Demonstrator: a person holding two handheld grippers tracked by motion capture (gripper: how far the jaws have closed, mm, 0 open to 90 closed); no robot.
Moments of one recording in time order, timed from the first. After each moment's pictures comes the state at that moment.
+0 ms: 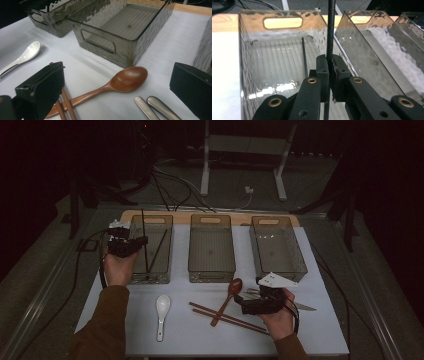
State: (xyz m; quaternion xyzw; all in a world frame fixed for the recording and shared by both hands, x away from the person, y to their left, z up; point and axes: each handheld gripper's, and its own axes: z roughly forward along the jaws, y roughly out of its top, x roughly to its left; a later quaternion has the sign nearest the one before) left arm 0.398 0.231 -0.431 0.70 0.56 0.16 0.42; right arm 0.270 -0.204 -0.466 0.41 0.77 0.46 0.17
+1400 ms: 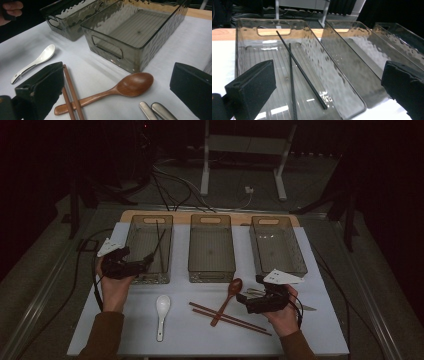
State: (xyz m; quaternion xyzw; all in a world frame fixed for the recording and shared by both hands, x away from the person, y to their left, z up) left arm 0.329 0.233 -0.443 0.67 0.50 0.21 0.50; right arm 0.276 -0.215 -0.456 0.38 0.78 0.48 0.13
